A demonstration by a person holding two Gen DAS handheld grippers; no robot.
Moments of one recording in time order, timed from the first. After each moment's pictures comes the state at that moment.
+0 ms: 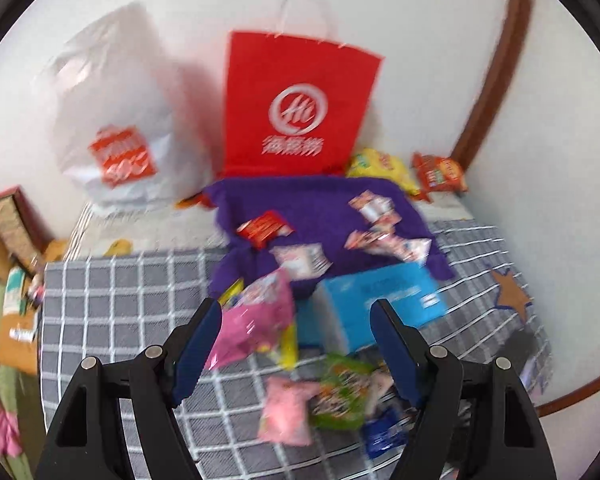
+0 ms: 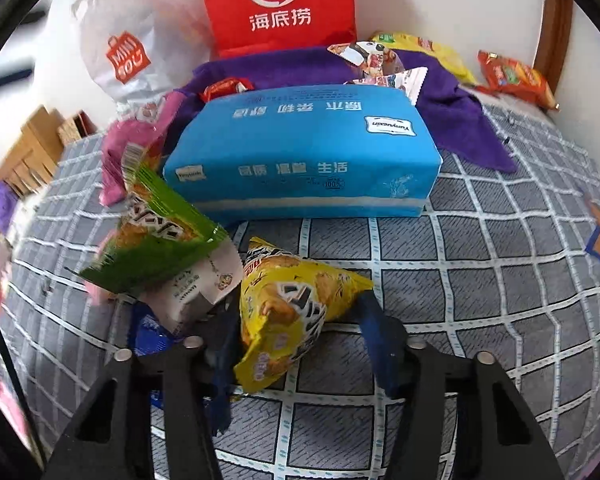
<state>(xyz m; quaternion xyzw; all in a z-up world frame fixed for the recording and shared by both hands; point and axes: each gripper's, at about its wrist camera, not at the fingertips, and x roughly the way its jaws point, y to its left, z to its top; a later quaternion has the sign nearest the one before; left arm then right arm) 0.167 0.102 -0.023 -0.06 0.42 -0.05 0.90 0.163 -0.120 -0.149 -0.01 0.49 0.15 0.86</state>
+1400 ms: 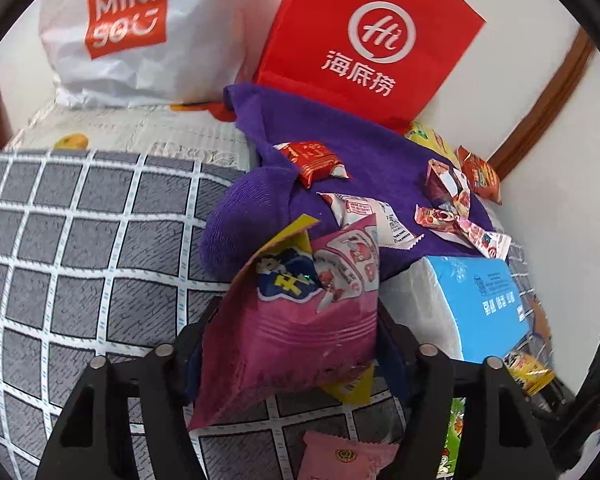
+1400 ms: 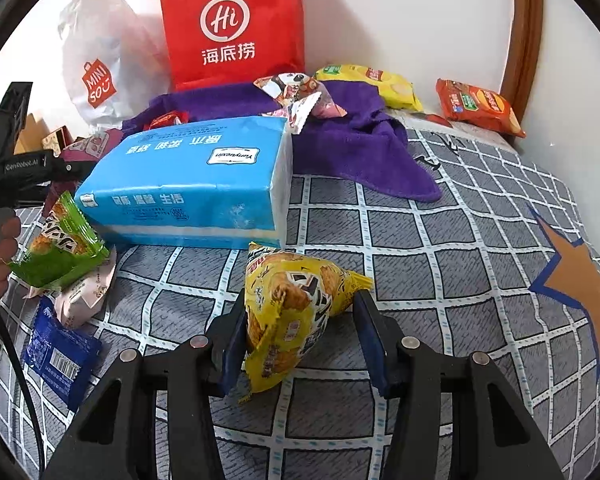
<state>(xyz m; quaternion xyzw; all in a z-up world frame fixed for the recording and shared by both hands) 0.230 0.128 -0.160 -0.16 0.44 -0.06 0.88 0.186 -0.188 -0.159 -0.05 0.43 0.12 0.90</state>
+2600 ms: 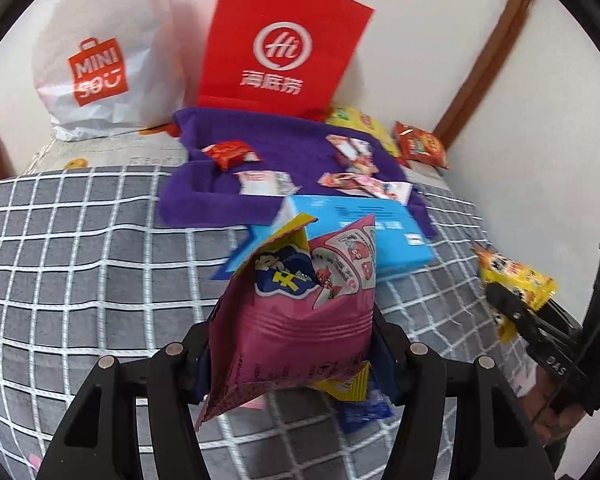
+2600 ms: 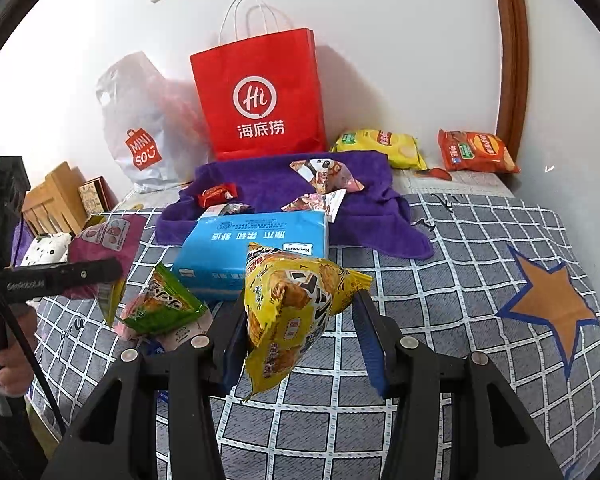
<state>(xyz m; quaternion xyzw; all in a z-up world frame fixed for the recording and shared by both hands) 0.137 0.073 -0.085 -0.12 0.43 -0.12 0.89 0.142 -0.189 -0.068 0.01 0.37 0.15 0.92</state>
